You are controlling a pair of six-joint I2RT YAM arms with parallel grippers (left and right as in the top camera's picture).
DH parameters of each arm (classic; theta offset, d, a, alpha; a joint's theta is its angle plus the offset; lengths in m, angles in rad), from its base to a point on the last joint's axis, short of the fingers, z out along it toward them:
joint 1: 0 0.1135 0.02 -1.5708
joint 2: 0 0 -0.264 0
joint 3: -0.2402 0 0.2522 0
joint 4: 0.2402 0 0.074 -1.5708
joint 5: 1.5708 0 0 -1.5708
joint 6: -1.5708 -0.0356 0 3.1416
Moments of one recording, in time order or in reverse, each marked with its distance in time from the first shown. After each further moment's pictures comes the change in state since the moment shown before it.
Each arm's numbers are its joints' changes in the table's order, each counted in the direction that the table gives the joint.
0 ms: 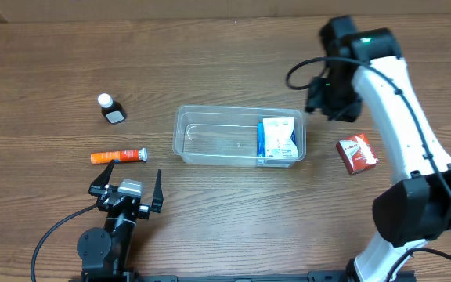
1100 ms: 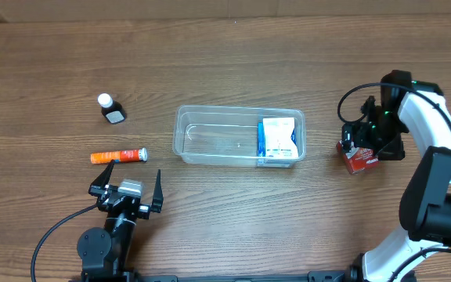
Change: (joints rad) left arm 0.000 0.000 0.000 0.000 0.000 0.000; right arm -0.336 0.000 0.535 -0.362 -0.048 0.478
